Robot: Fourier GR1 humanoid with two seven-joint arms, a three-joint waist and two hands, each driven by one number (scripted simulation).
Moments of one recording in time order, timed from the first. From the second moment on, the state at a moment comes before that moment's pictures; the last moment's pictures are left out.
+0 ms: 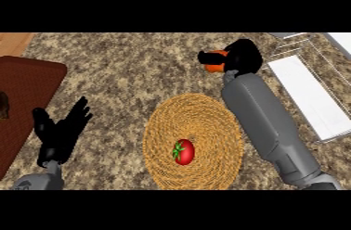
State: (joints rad) left arm -0.06 0.26 -0.02 -1.39 0.21 0.06 0.26; right arm -0.94 -0.09 0.18 -0.80 0.86 -0.46 1.16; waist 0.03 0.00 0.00
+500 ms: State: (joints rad) left arm -0.04 0.26 -0.01 -1.40 0.21 0.07 0.27; right arm -1.25 -0.16 0.10 -0.69 1.17 -0.42 1.25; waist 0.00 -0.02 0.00
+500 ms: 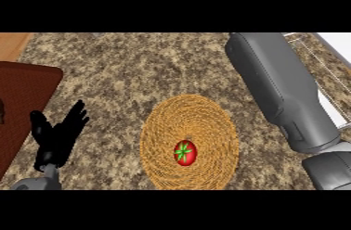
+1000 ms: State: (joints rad) left arm -0.02 0.25 0.00 -1.41 0.20 0.08 0.27; right arm -1.47 -0.25 -0.05 -0.63 1.35 -0.31 1.26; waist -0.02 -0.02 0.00
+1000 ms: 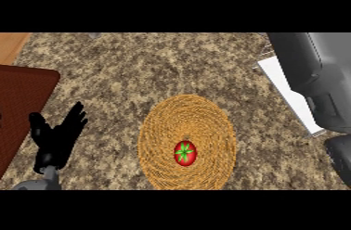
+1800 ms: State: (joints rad) left arm -0.02 0.26 0.02 -1.40 0.22 0.05 0.26; right arm -1.52 -0.45 -0.23 -0.71 1.41 -0.12 1.18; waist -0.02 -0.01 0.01
